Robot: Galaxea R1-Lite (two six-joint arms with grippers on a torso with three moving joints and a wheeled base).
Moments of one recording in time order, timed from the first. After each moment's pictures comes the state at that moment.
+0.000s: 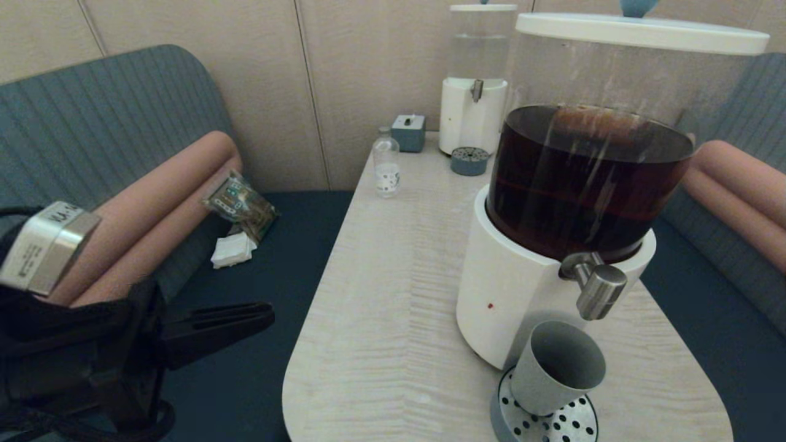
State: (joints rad) left arm -0.18 1.20 -0.39 -0.75 -0.88 -0.05; right arm 0.00 0.00 0.00 0.01 0.04 -0.11
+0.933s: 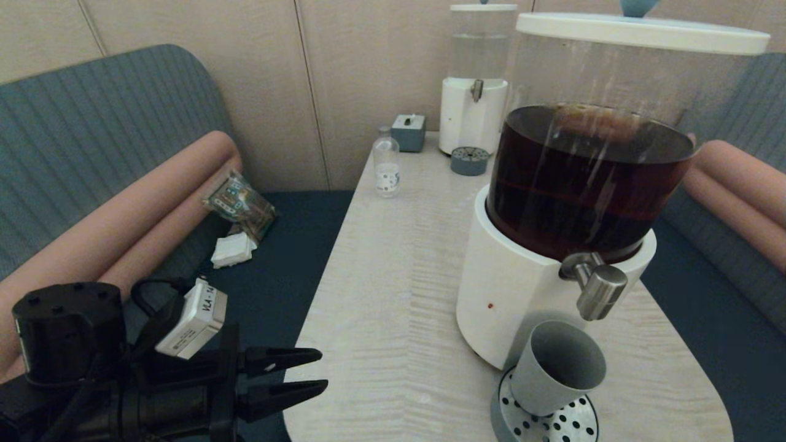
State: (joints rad) left arm -0.26 1.49 -0.27 -0.93 -0.88 0.24; right arm 0.00 0.00 0.00 0.01 0.04 -0.11
